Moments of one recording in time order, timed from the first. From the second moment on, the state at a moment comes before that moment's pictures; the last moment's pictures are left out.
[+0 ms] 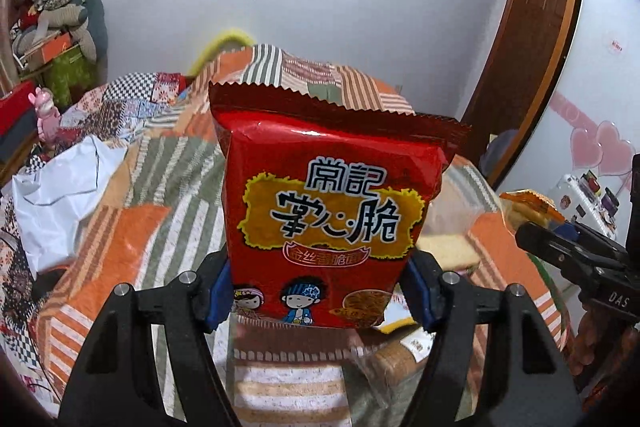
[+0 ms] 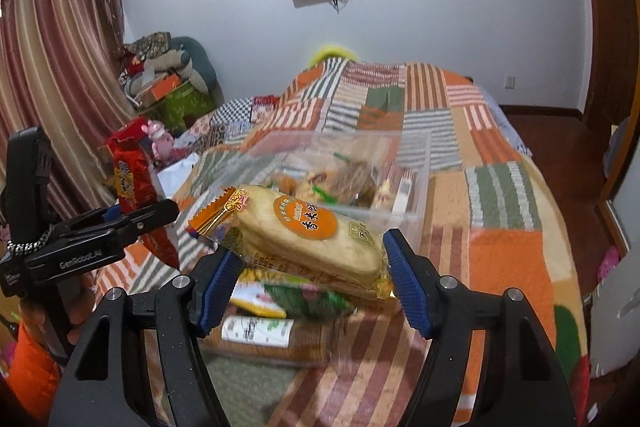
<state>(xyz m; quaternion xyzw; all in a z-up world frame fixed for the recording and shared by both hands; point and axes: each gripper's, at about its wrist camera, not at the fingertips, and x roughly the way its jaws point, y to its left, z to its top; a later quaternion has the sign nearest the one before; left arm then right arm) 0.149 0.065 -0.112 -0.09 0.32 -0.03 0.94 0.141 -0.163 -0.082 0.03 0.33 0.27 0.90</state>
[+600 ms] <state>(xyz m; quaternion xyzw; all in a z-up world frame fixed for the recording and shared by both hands) 0.209 0.076 -0.087 -0.08 0.29 -0.02 0.95 0.197 -0.150 -0.075 0.01 0.31 0.26 0.92</state>
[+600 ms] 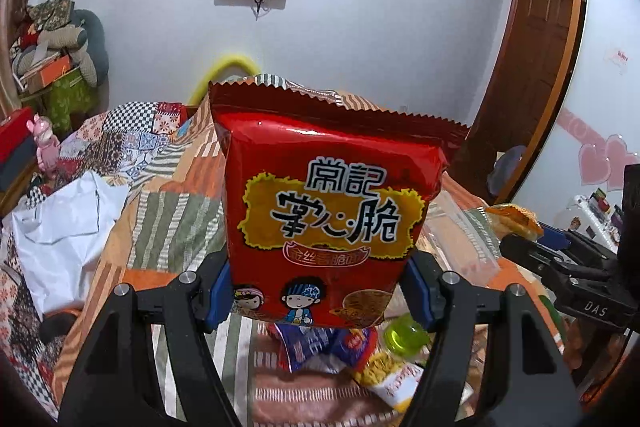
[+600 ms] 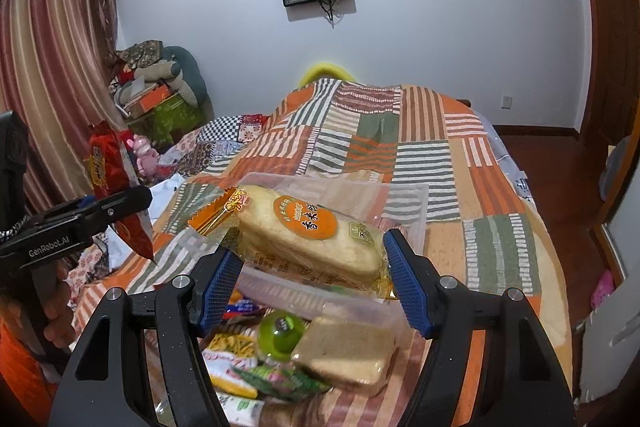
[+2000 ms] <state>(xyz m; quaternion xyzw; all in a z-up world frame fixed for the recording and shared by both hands) 0.306 0.058 -0.142 -0.07 0.40 -0.03 0.91 0.246 -0.123 -0.127 -0.02 0.43 0.27 0.86</state>
